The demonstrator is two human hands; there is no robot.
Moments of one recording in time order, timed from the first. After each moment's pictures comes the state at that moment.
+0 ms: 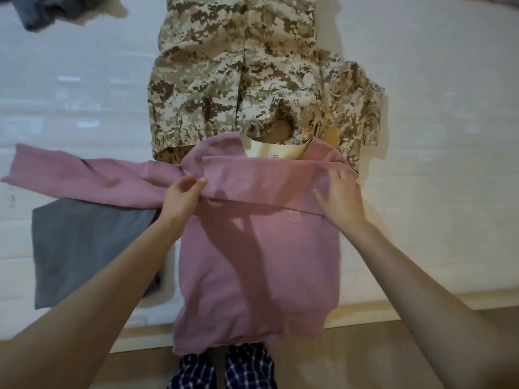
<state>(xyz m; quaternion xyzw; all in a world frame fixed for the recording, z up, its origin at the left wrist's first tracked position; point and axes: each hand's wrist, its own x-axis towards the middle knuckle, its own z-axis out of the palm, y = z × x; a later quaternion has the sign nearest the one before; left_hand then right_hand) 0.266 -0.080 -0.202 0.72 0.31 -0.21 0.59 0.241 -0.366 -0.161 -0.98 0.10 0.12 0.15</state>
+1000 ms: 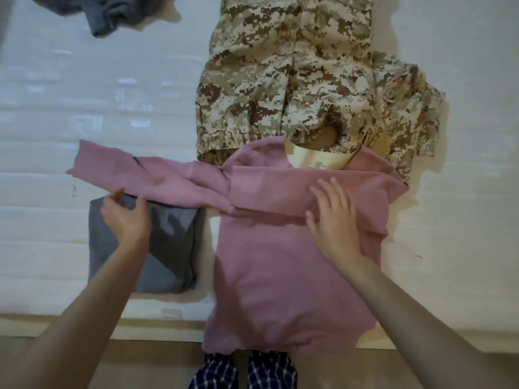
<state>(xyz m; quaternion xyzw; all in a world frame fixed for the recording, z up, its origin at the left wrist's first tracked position) 0.241 0.058 -0.211 0.81 0.44 0.06 0.39 0.217 -0.286 -0.181 -0.99 -0.03 0.05 0.16</state>
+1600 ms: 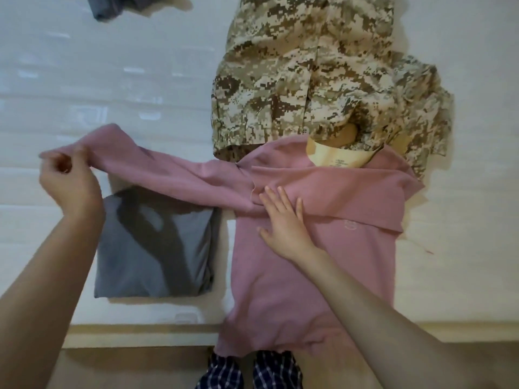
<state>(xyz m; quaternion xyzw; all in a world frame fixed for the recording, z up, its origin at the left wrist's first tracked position) 0.292 0.144 -0.185 0.73 0.43 0.16 0.51 0.222 -0.177 -0.214 -0.94 -0.08 0.26 0.19</state>
